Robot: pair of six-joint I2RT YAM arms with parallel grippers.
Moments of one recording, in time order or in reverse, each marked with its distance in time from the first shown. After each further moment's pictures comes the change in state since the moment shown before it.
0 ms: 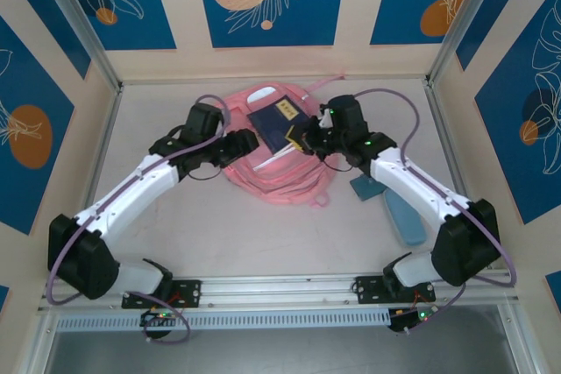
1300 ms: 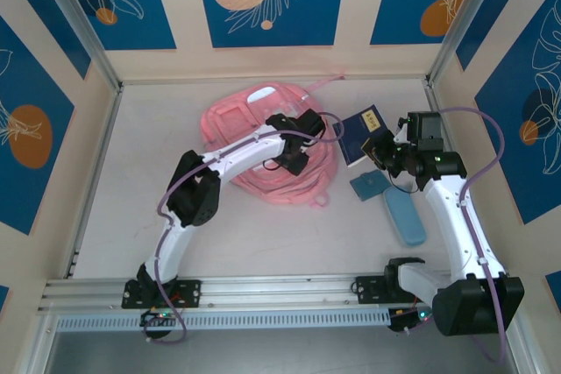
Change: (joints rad) left arm -0.304 0.831 0.799 -0.505 -0.421 0.632; right arm -0.460 -0.315 -0.106 -0.439 0.022 -0.319
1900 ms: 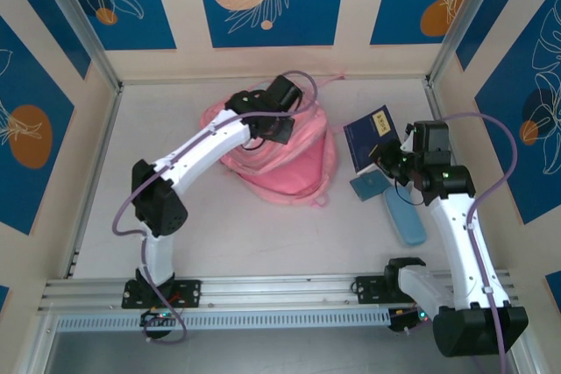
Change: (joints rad) left arm 0.090 -0.271 0.008 0.023 -0.062 -0.138; right arm 0.005 -0.136 -0.030 -0.071 0.099 -0.076
